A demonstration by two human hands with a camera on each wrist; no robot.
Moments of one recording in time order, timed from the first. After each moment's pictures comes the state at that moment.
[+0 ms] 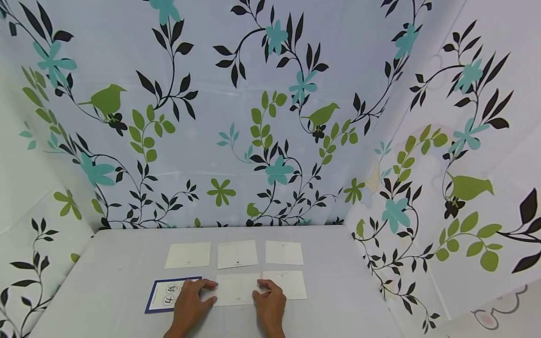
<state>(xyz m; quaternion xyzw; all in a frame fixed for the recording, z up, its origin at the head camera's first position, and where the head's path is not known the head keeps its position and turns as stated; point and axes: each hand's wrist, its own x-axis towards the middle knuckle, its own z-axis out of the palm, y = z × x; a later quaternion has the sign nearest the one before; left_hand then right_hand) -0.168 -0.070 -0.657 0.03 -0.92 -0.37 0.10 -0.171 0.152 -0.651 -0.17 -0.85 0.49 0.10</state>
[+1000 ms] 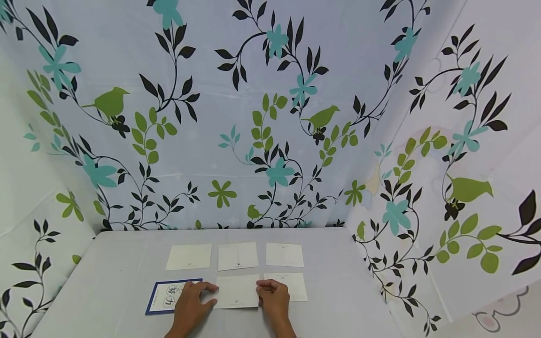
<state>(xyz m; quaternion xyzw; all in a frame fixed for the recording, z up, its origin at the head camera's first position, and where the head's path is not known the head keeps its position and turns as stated) -0.167 -0.071 -0.657 0.01 -0.93 -0.35 0.12 -0.181 0.172 -0.641 -0.16 -0.78 0.61 -0.01</state>
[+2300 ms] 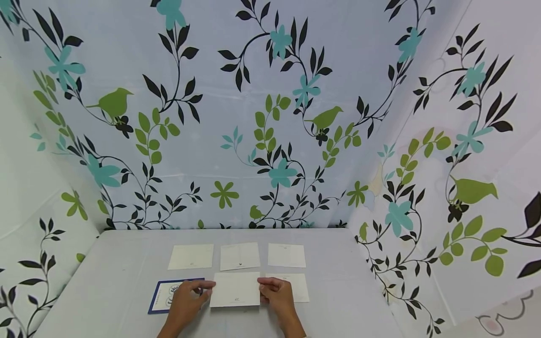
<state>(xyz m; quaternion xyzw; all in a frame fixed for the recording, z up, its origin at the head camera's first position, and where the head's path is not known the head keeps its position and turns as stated) -0.168 -0.088 -0.630 0.05 -0.88 -0.46 0.05 -0.181 0.189 -0.625 -0.09 -0.72 0.68 -0.10</state>
